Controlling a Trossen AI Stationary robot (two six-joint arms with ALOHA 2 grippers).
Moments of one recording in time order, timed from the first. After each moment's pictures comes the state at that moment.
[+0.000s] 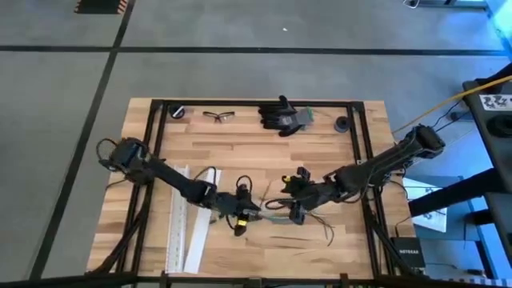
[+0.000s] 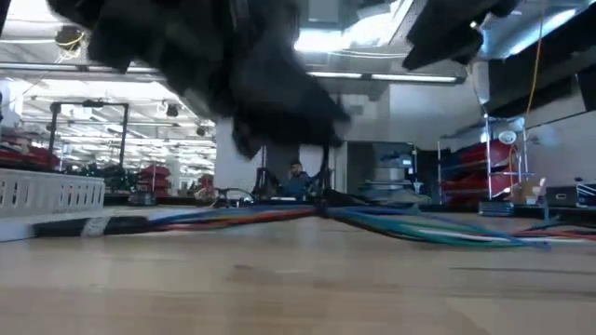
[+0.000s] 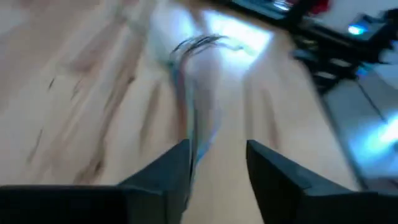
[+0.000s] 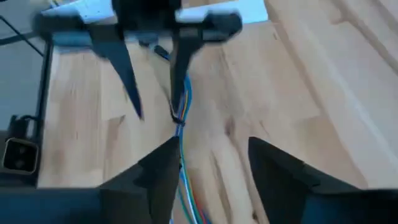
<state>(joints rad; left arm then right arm) -0.36 1.76 0.89 0.40 -0.15 -0.37 0.45 1.39 1.02 -0.48 0.31 0.60</state>
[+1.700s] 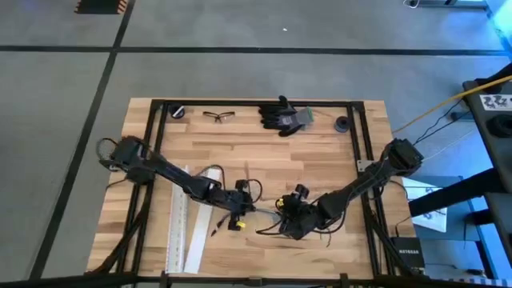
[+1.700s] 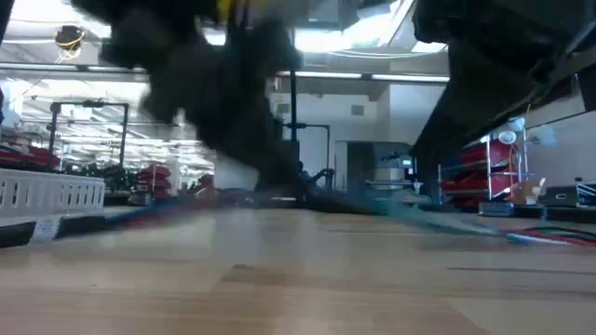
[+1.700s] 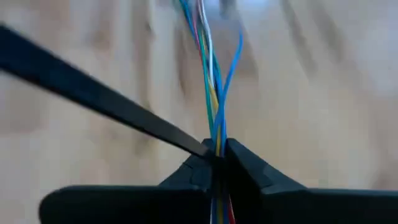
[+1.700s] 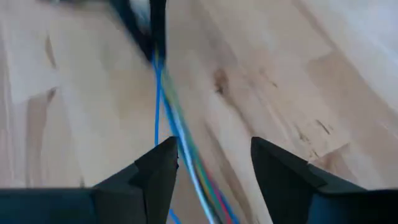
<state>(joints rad) -0.32 1.75 0.96 0.11 -0.22 -0.12 0.56 1.73 1.02 -0.41 0.53 0.84</state>
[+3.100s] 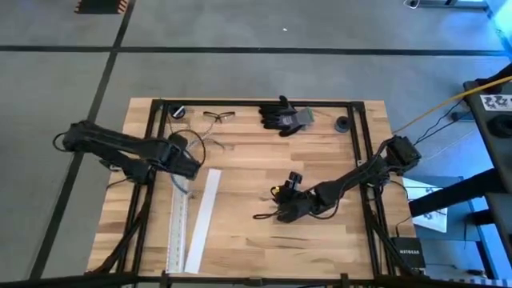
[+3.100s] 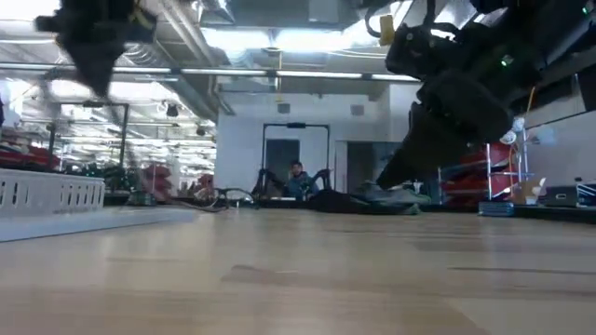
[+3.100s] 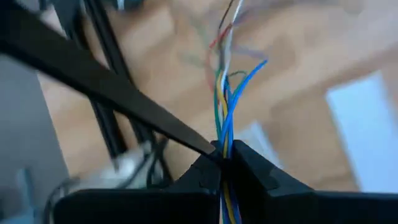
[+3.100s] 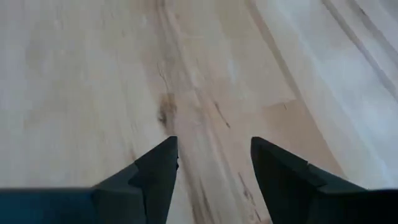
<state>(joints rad) -0.23 1.27 1.05 -1.55 -0.39 -1.35 0.44 1.73 0.84 -0.06 0.55 0.51</state>
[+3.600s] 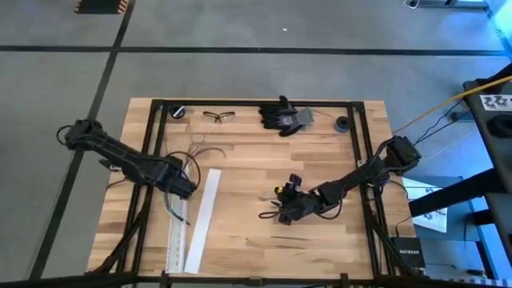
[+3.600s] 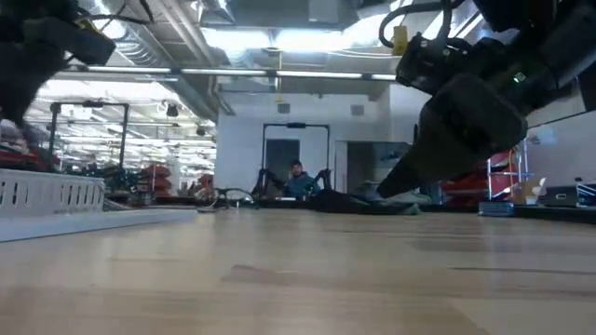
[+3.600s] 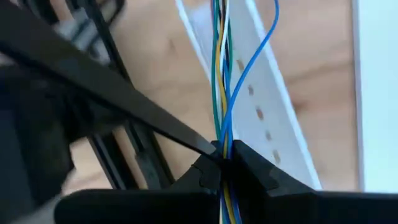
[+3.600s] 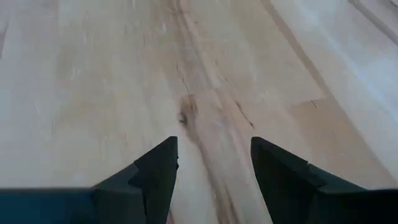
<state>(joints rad) -0.43 1.27 0.95 -1.38 -0.05 -1.64 0.44 1.73 0.75 0.11 0.53 0.51</state>
